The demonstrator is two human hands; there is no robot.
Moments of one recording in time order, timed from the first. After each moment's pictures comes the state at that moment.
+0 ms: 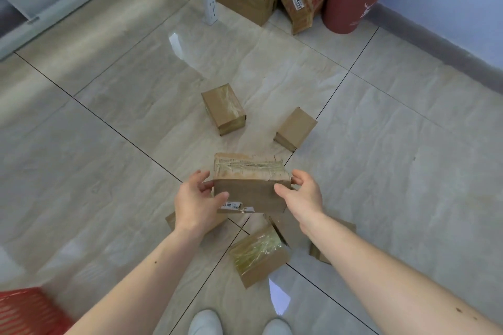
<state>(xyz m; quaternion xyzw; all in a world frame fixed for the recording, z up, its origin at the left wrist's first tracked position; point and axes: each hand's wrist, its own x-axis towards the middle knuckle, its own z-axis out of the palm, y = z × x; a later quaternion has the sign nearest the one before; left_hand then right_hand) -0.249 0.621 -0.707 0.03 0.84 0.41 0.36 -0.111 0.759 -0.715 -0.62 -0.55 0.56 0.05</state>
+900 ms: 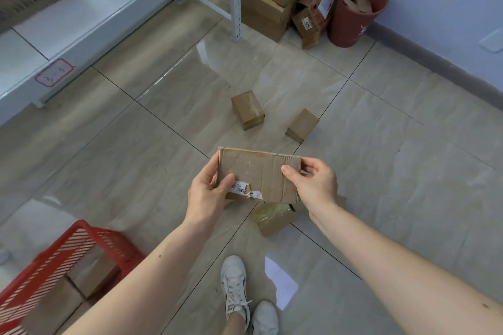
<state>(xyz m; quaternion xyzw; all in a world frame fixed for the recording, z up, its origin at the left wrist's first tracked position) -0.217 0.520 -0.494 0.05 0.73 0.56 0.39 -0.091 0.669 -0.515 -0.60 -0.55 0.56 0.16</state>
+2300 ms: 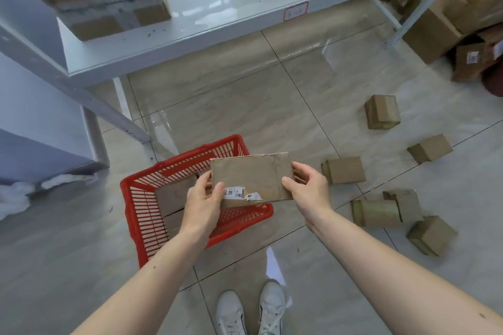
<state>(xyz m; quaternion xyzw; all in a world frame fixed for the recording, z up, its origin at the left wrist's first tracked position) -0.270 0.051 -0.492 -0.17 0.77 0.55 0.28 -0.228 0.245 -0.501 -0.42 -0.66 0.62 -0.02</state>
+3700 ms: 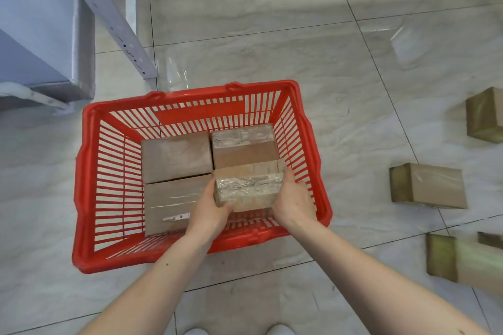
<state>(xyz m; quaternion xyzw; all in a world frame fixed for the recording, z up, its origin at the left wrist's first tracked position) -0.247 -0.008 -0.824 -0.24 0.81 0.45 0.30 -0.253 0.149 -0.810 -0.25 -0.90 0.24 -0.26</state>
